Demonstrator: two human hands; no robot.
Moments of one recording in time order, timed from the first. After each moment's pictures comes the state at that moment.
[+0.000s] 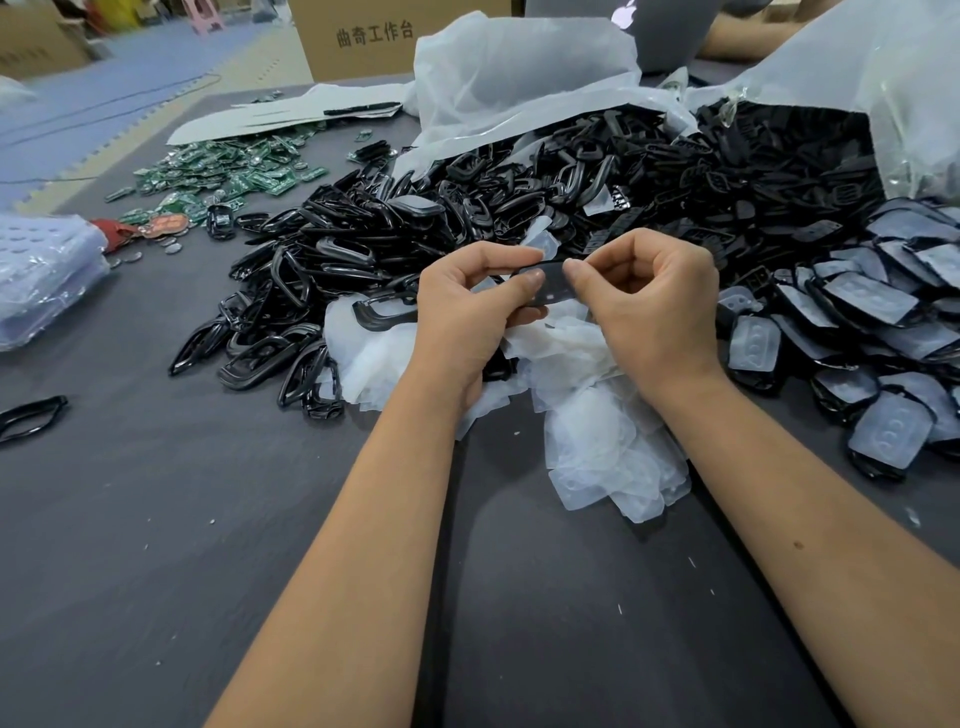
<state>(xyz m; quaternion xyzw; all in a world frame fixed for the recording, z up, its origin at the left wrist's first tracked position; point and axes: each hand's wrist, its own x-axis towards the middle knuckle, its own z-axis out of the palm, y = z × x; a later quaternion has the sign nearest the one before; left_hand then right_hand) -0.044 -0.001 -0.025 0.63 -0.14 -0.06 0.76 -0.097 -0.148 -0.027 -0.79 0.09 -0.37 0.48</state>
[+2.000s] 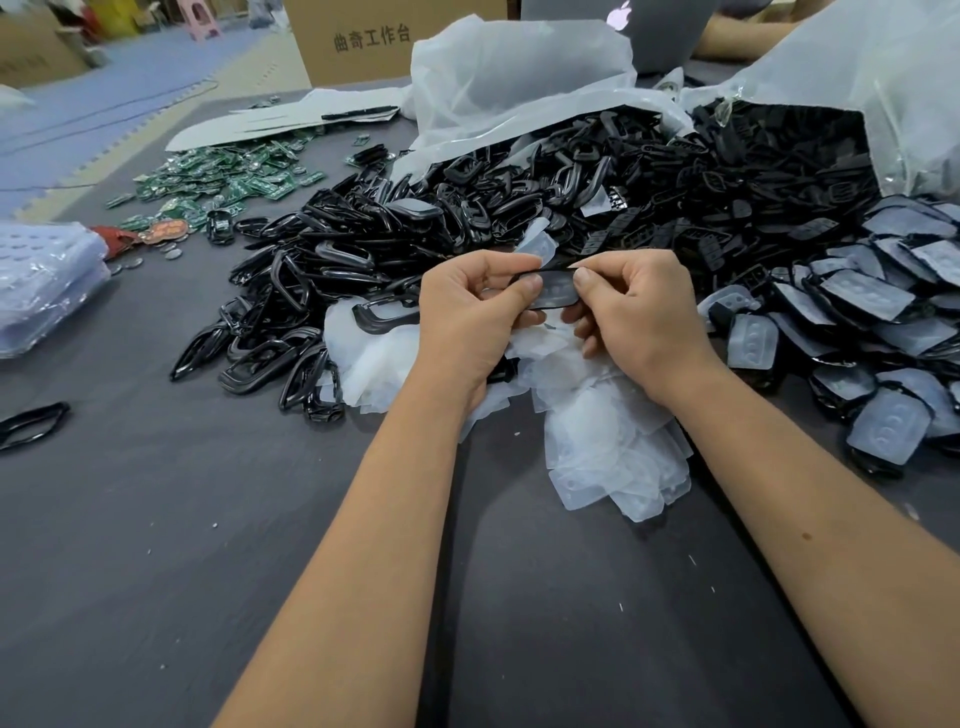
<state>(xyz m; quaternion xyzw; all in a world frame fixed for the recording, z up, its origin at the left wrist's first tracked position) -0.042 -0.006 -0.031 0.65 -0.14 -0.04 0.74 -0.095 -0.155 -0.032 -0.80 0.09 -0.23 0.55</state>
